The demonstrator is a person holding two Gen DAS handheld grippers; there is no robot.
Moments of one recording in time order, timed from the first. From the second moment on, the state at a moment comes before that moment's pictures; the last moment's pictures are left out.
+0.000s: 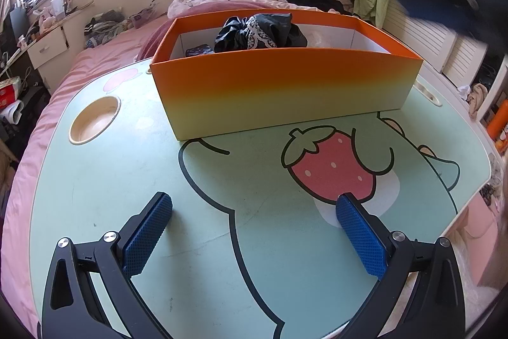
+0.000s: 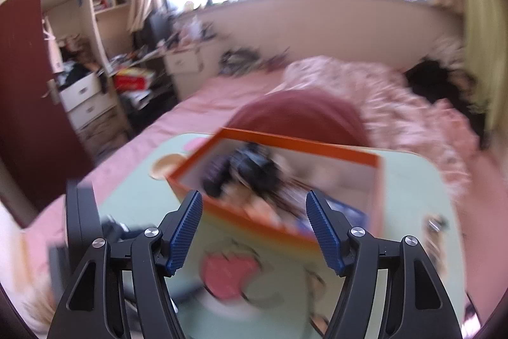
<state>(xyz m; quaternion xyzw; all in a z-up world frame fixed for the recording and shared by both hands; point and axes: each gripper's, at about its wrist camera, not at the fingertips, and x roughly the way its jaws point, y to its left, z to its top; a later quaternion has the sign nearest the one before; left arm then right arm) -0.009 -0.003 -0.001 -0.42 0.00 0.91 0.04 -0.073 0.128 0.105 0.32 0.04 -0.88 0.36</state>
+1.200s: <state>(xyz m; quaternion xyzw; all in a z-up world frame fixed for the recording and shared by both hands) -0.075 -0.019 0.108 -0.35 -0.08 0.92 0.12 -0.022 0.216 0.027 0.29 -0.09 -0.89 0.34</state>
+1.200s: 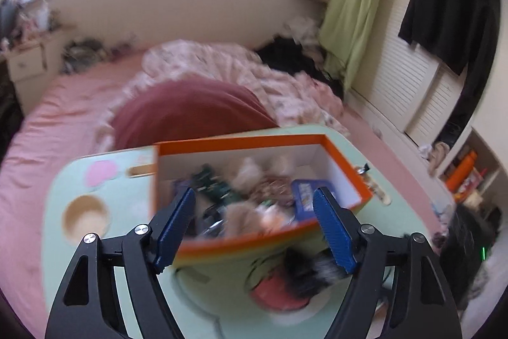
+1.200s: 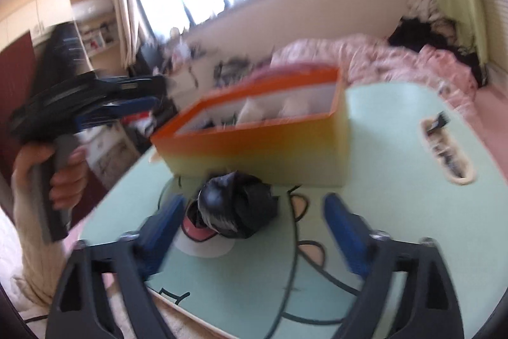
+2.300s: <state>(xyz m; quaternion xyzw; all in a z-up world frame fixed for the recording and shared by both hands) -0.025 -0.003 0.052 -0.37 -0.07 0.91 0.18 -0.027 0.216 0.015 0.32 -0.12 -0.87 0.35</state>
